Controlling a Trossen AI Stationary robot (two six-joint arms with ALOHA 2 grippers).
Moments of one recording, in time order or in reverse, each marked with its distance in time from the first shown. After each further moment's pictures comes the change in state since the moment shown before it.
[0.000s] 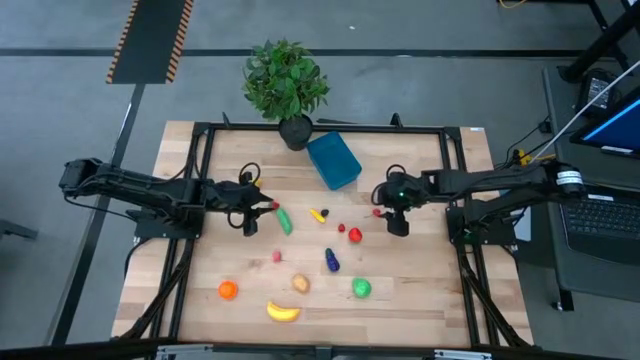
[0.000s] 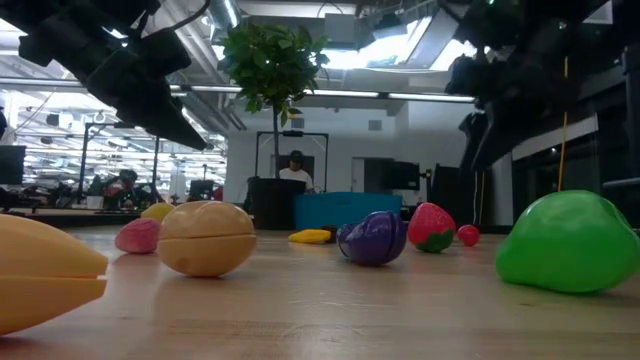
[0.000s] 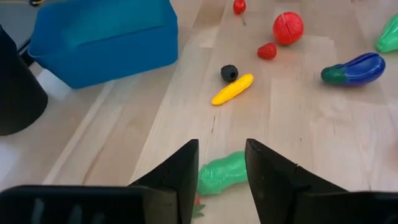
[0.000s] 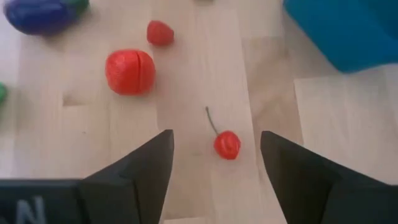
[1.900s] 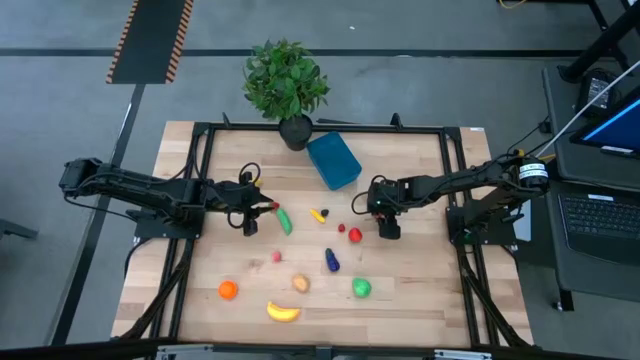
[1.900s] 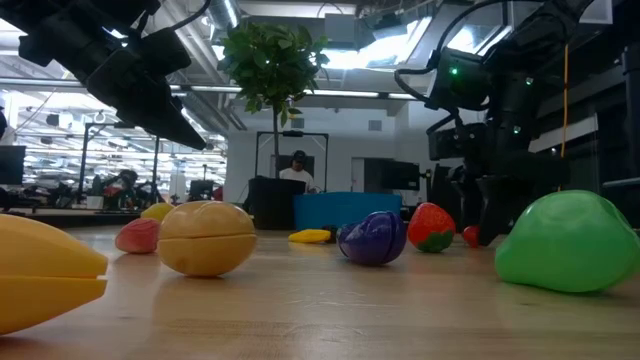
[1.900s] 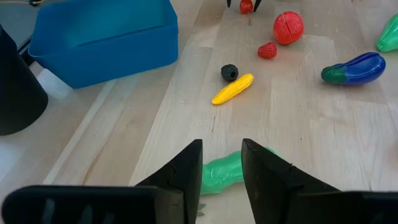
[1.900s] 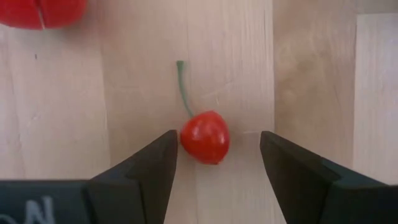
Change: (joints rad) left arm 0.000 0.000 0.000 -0.002 0.000 0.001; right arm -0.018 0.316 -0.002 0.080 0.038 -0.067
